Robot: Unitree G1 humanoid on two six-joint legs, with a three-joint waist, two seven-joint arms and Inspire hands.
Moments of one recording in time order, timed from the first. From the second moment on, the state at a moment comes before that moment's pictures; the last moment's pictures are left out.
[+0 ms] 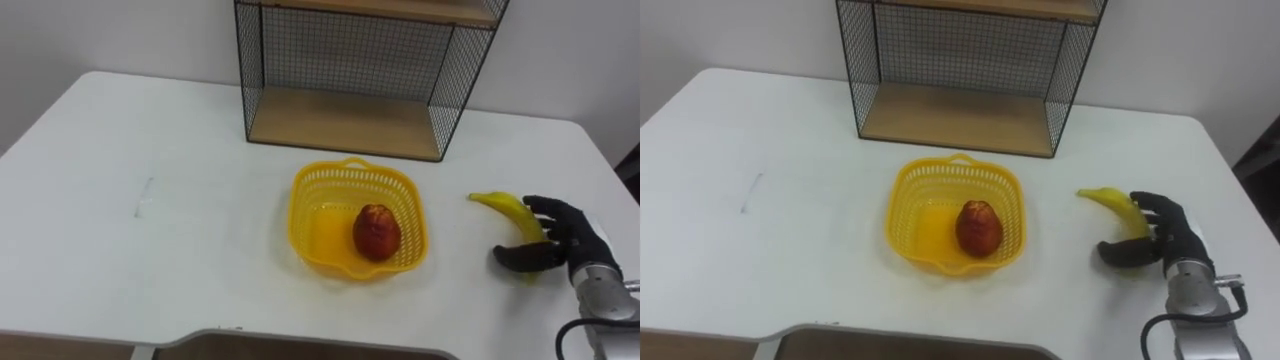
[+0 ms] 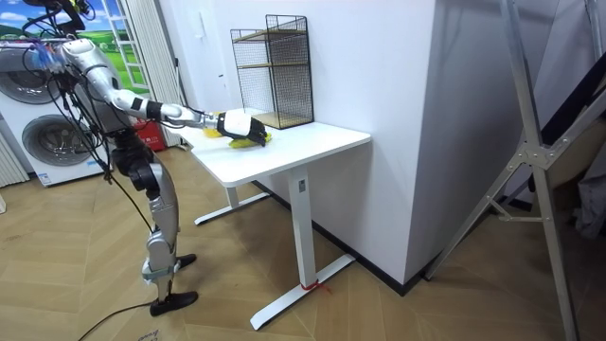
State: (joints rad) left arm 0.30 0.22 0.12 0.97 0.47 0.15 -0.03; right arm -0.14 -0.48 -0.15 0.74 -0.16 -0.01 -0.03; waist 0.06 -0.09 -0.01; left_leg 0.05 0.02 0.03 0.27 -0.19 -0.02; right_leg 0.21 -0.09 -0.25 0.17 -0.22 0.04
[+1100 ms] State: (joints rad) left arm 0.29 0.22 0.11 0.97 0.47 0.16 -0.02; right arm -0.11 -0.44 -0.14 0.65 0.17 0.05 -0.04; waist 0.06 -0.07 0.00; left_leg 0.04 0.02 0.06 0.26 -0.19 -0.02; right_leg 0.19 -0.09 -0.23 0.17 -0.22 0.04
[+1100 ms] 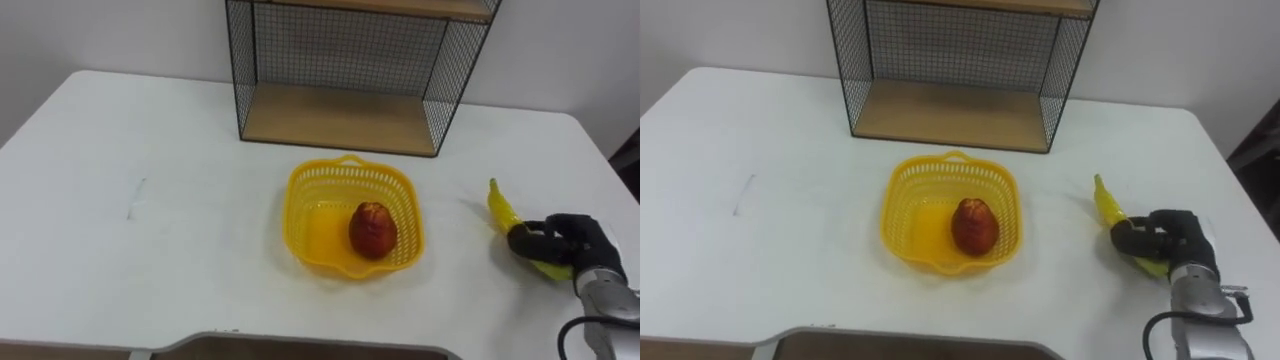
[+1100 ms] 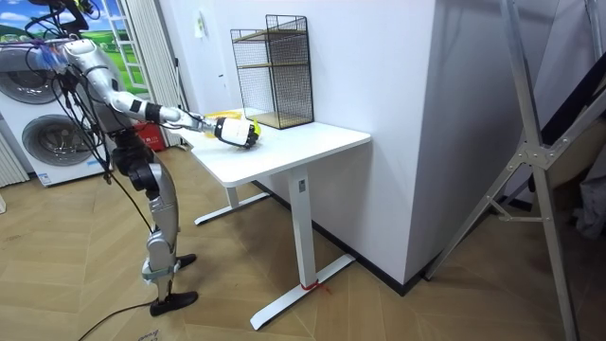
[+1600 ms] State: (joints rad) left arm 0.30 0.21 0.09 0.96 0.47 0.16 -0.02; right arm -0.05 -0.35 -0.04 0.39 0.49 0.05 0.03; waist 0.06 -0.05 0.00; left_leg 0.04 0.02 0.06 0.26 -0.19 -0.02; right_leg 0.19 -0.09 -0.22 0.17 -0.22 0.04
